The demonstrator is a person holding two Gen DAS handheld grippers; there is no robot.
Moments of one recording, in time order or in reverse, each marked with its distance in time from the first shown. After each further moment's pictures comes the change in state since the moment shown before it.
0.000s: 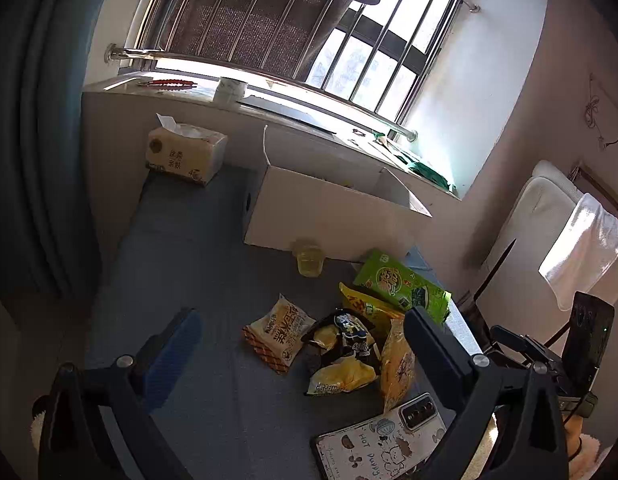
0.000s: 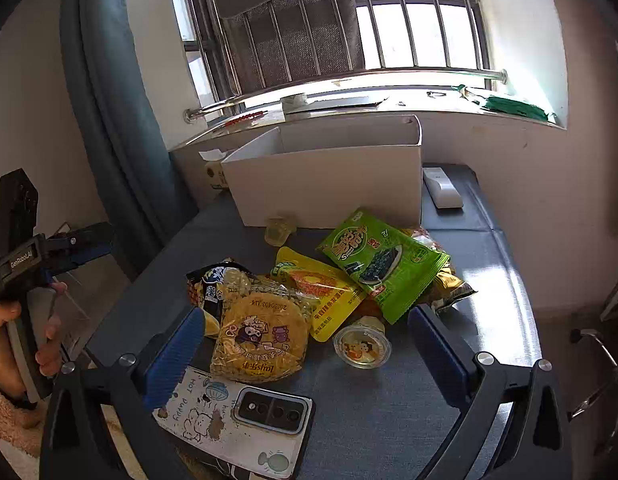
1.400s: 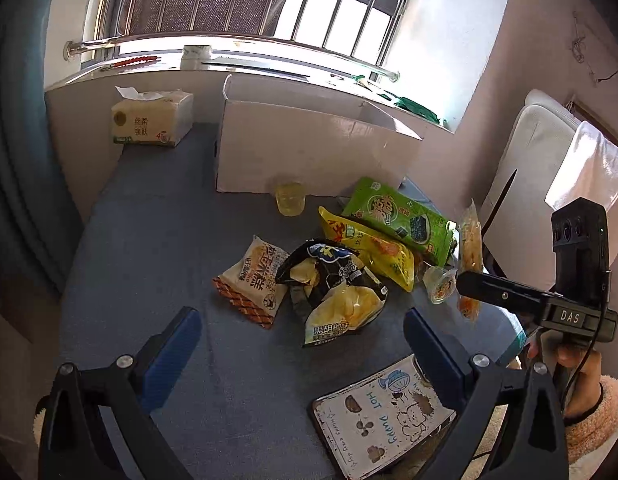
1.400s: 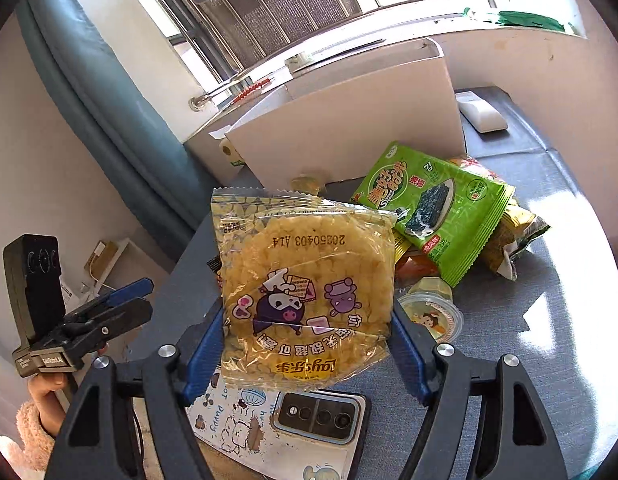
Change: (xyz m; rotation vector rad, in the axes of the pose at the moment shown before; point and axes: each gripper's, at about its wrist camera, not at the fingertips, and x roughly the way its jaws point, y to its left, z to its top) left arm 0.041 -0.030 -0.029 0.162 0.169 0.019; right arm 0.044 -0.017 -0.005 0.197 0.107 0.176
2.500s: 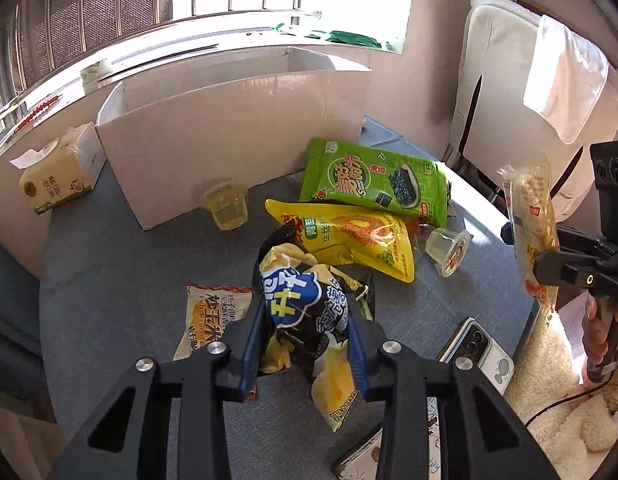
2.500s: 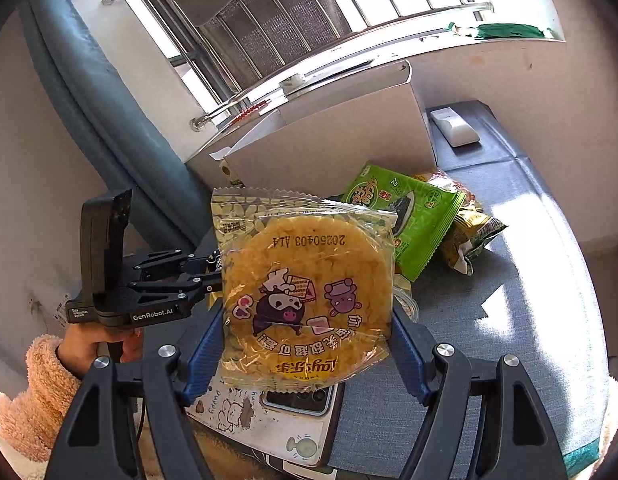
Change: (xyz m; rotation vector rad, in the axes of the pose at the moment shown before) left arm 0.057 -0.024 0.038 0.297 0.137 -0.071; right arm -0.031 -0.015 -0.007 0.009 -0.039 0.003
